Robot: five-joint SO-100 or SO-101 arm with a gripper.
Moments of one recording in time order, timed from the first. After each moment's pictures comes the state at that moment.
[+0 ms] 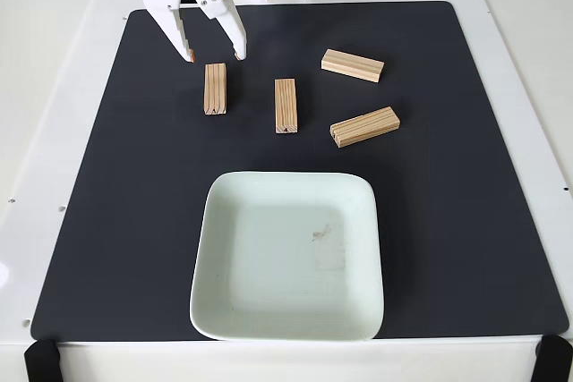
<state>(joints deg) 16.2 97.3 108.9 70.4 -113.6</state>
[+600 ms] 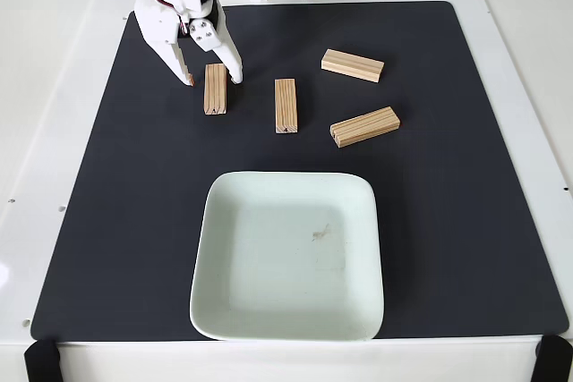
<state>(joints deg) 17.8 86.6 108.0 64.9 -113.6</state>
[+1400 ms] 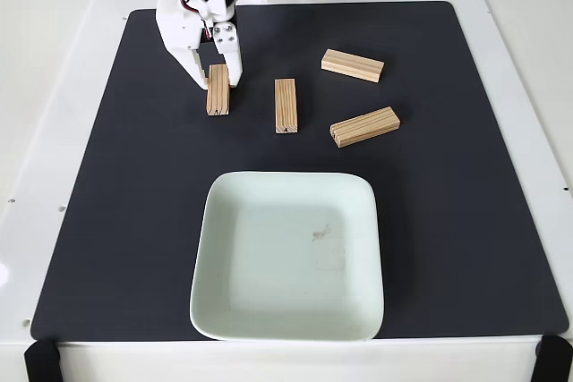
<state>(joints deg) 14.2 85.8 109.4 64.3 -113.5</state>
